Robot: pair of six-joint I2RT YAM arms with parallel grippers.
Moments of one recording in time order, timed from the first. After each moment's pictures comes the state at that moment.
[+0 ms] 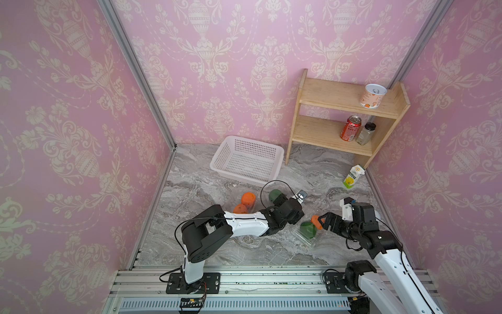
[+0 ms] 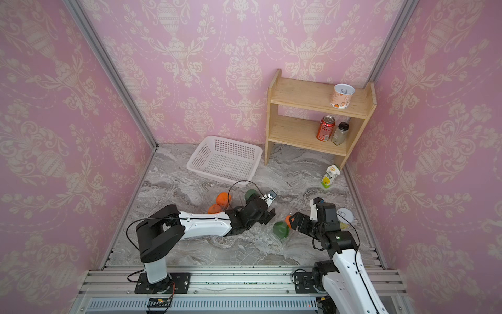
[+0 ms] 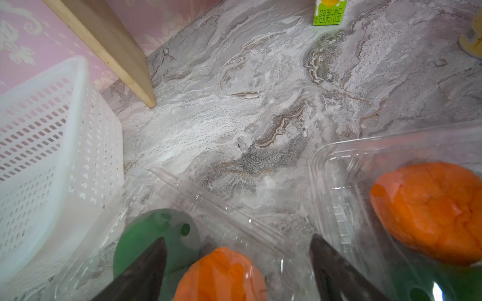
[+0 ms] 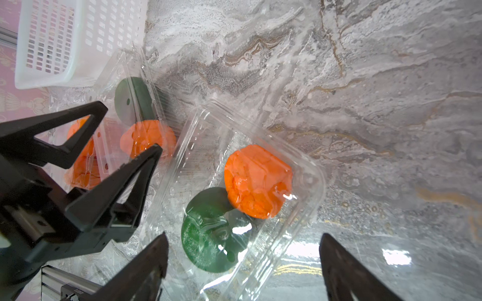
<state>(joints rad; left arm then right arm) -1.06 1.88 1.10 0.15 -0.42 -0.02 0.08 0.65 0.50 -0.74 -0.26 0.50</state>
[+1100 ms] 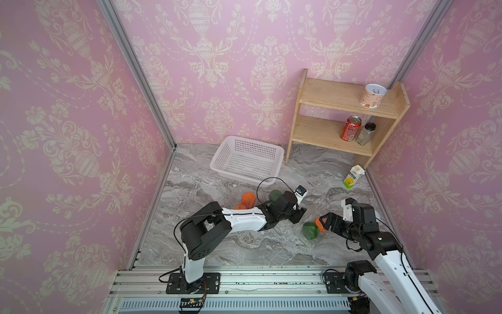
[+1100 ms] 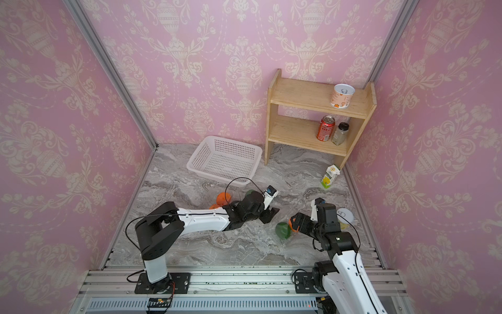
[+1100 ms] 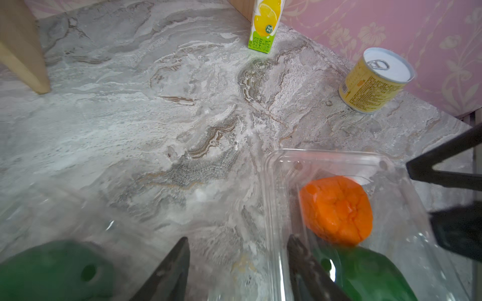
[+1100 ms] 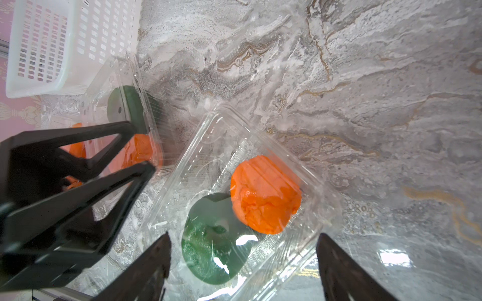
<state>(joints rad) -1.00 1.81 1.06 0.20 -0.05 -0.20 0.08 0.64 0.48 -0.73 -0.24 0.52</state>
